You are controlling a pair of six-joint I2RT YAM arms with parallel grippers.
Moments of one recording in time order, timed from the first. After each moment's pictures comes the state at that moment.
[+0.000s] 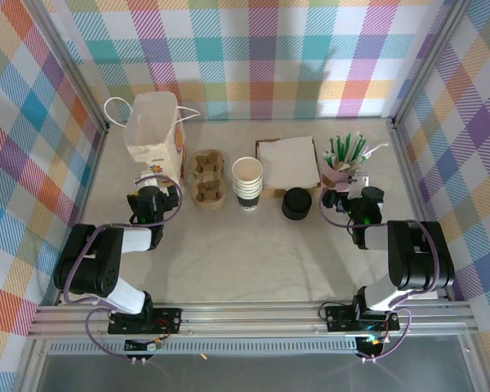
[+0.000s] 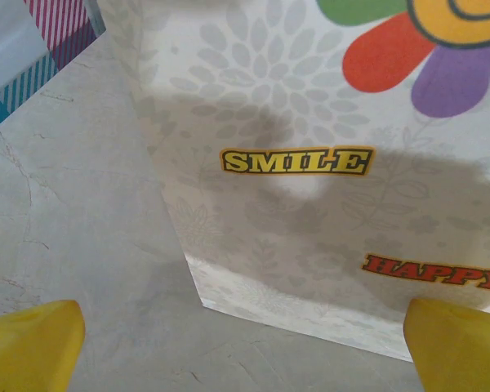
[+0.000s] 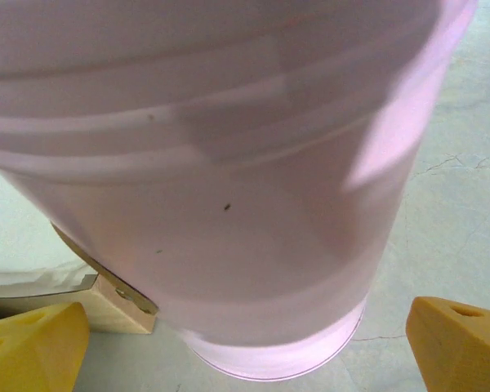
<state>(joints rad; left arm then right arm) -0.11 1.53 0.45 0.65 -0.36 -0.15 -0.03 1.54 0.40 0.74 -0.19 0.07</state>
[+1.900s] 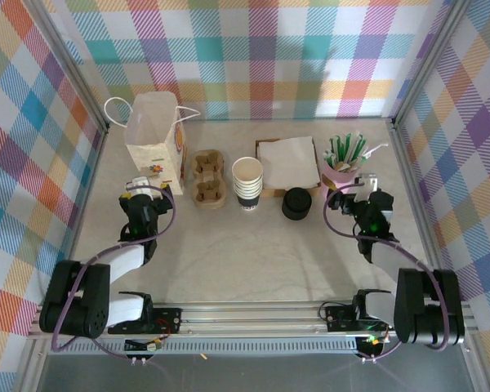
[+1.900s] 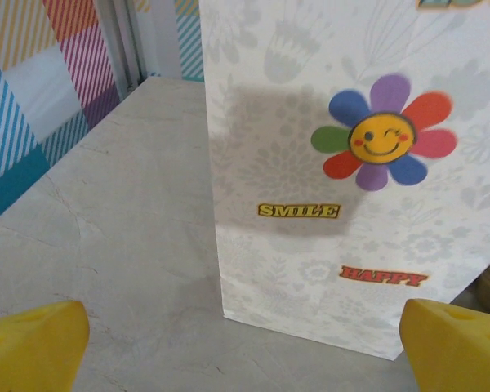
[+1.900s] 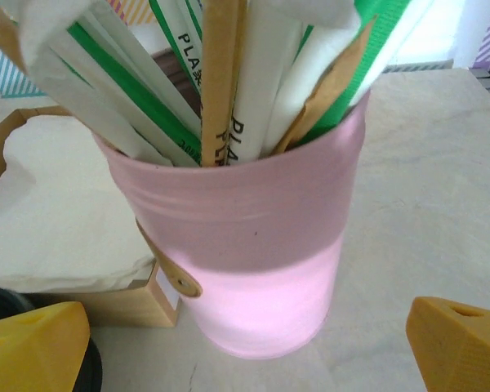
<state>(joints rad) -0.11 1.23 0.34 0.59 -0.35 -0.13 -0.02 1.15 0.34 0.49 -0.15 0.04</state>
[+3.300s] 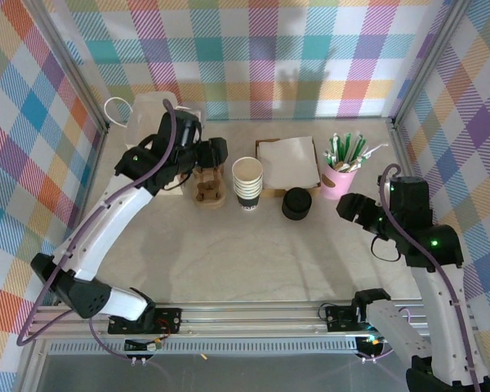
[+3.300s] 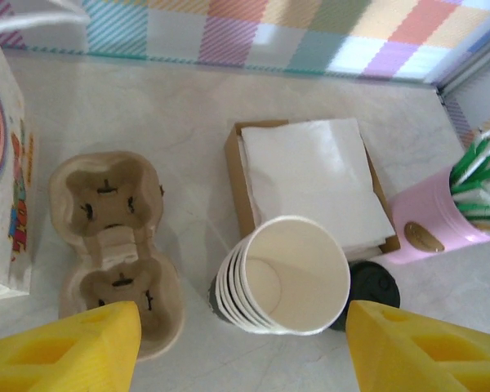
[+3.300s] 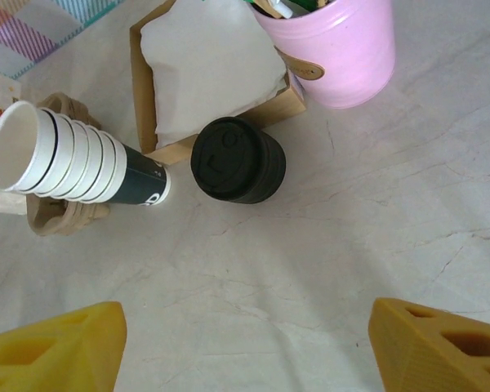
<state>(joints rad) -0.56 1.43 1.68 -0.89 -0.14 -0.48 0.14 0.79 1.17 -1.17 -0.17 0.50</state>
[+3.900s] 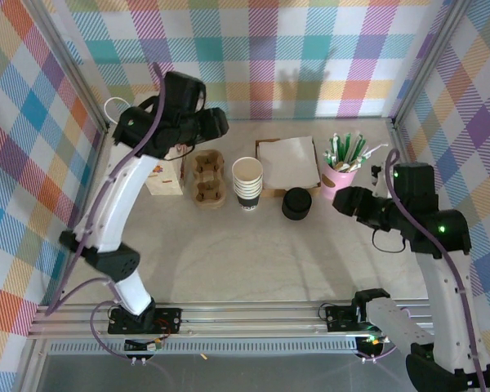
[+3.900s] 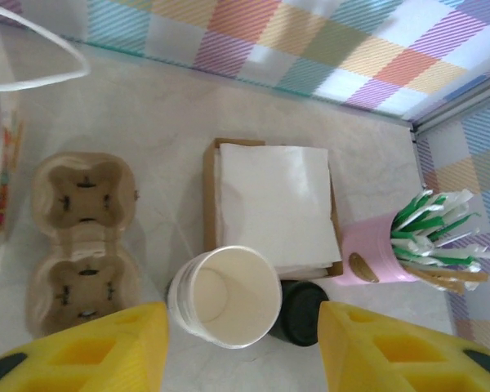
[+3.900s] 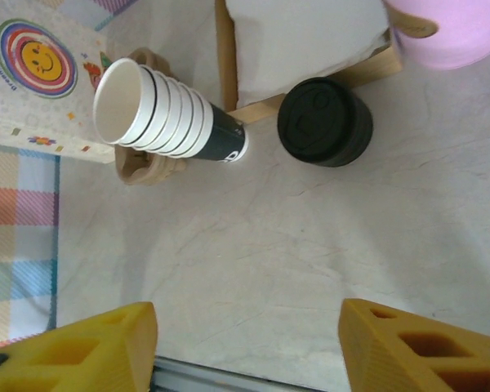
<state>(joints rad) -0.56 1.79 2.39 -1.31 -0.09 -0.65 0.14 0.92 1.35 -1.26 -0.39 0.52</state>
